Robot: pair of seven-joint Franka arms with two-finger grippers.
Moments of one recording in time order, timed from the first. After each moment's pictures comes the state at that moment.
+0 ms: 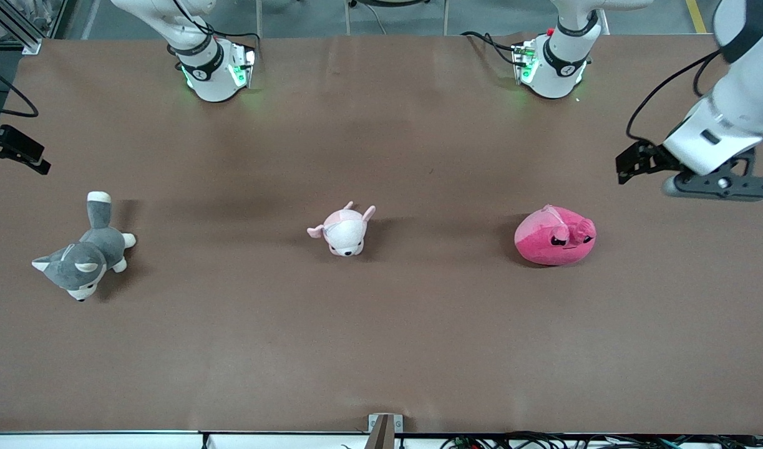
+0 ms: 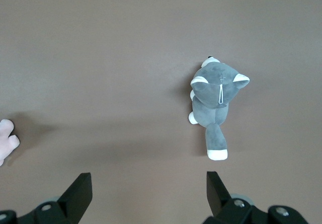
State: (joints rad) left arm -0.11 0.01 -0.05 -1.72 0.05 1.71 -0.04; right arm -0.09 -0.06 -0.02 -1.63 -0.02 1.63 -0.03
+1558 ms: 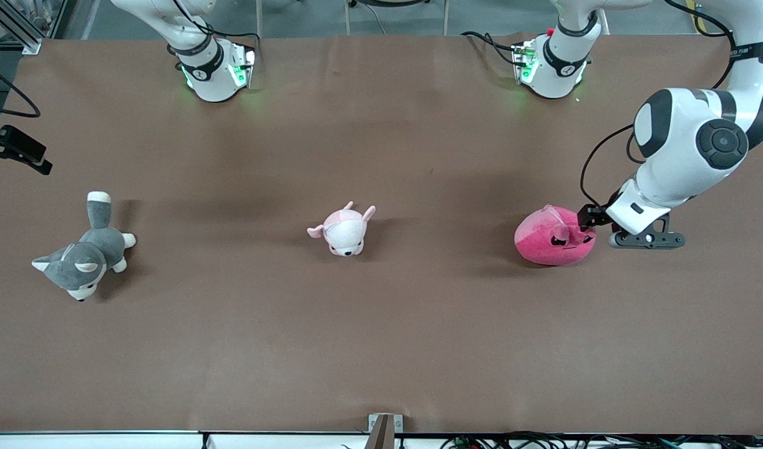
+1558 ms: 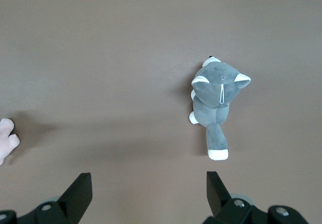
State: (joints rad) left arm -0.06 0.13 -0.05 -2.07 -0.01 2.22 -0.06; right arm -0.09 -0.06 -0.02 -1.63 -0.02 1.63 -0.03
